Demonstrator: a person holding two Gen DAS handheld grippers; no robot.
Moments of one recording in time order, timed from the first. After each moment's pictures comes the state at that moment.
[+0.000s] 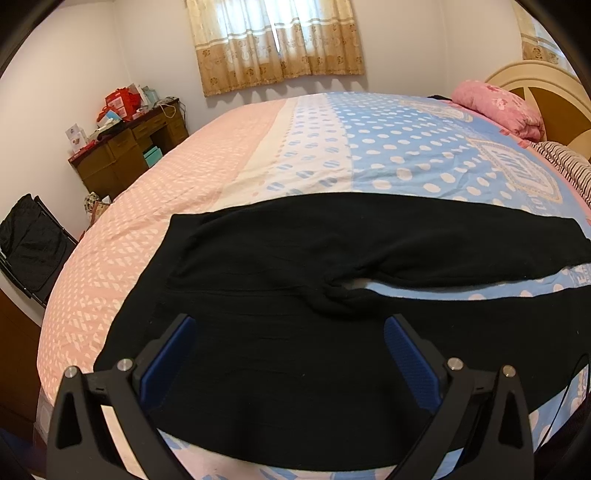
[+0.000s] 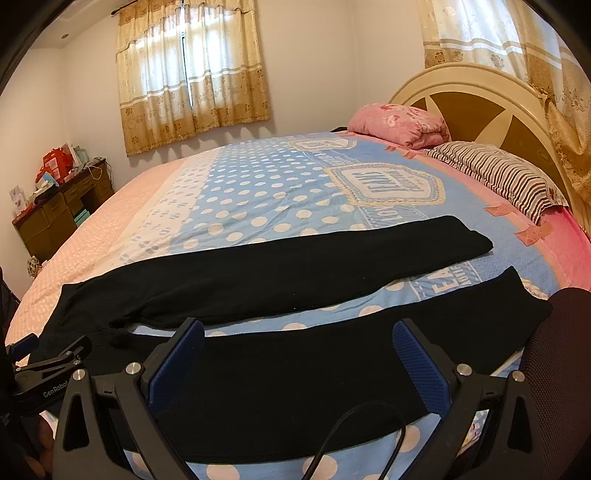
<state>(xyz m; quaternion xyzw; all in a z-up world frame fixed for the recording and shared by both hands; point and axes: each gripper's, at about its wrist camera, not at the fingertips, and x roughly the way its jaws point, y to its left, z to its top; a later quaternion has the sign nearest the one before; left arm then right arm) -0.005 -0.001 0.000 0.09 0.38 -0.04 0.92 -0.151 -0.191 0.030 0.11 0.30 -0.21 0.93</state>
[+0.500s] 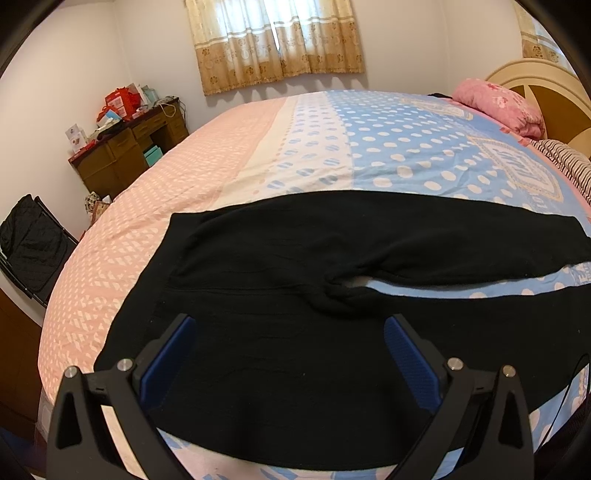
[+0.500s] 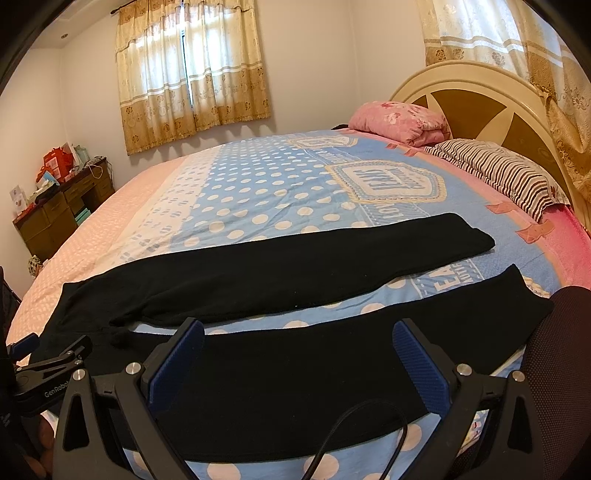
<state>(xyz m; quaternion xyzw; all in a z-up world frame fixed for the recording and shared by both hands) -0.005 -0.001 -0.002 0.10 0.39 -0.04 0.92 -0.151 -0.191 0.028 0.11 0.30 -0.21 0.92</state>
